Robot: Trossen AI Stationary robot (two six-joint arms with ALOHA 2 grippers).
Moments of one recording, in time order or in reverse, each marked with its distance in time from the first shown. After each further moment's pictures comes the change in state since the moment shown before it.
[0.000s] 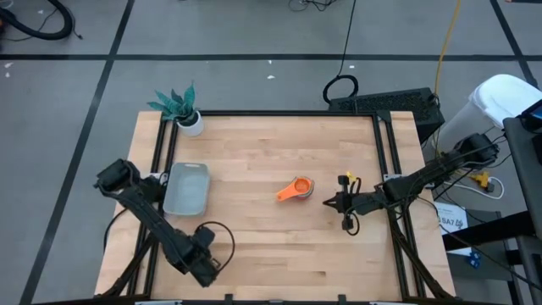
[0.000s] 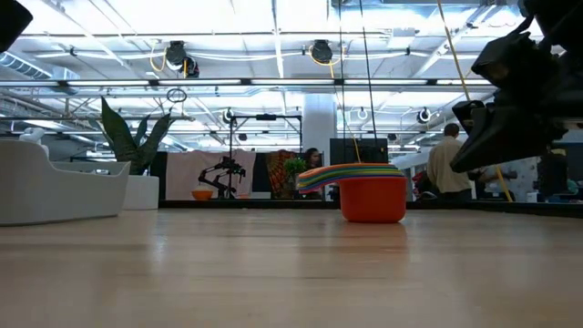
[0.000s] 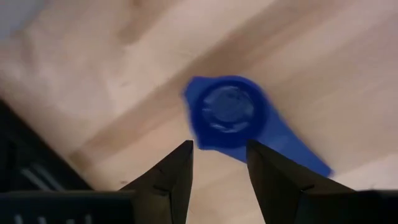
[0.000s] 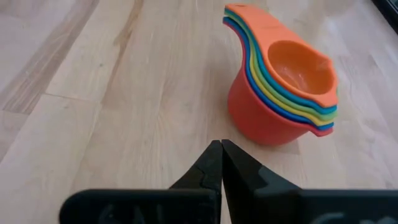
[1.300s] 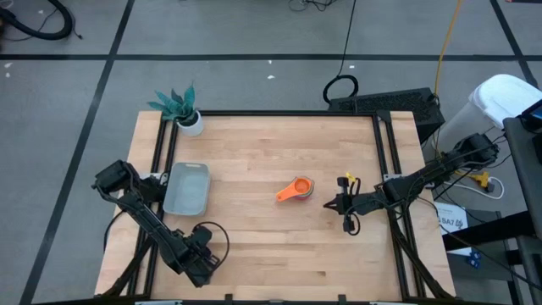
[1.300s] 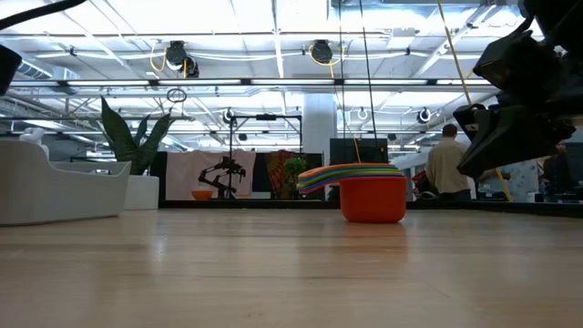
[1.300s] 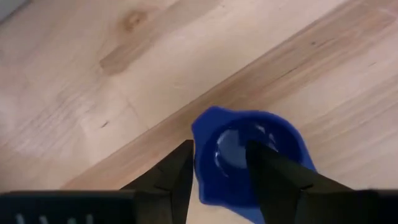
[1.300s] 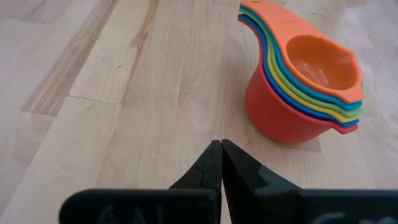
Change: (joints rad) left arm -0.052 0.000 -0.173 0.199 -0.149 -0.091; right arm 0.000 0.000 0.000 -0.003 -0.063 0.042
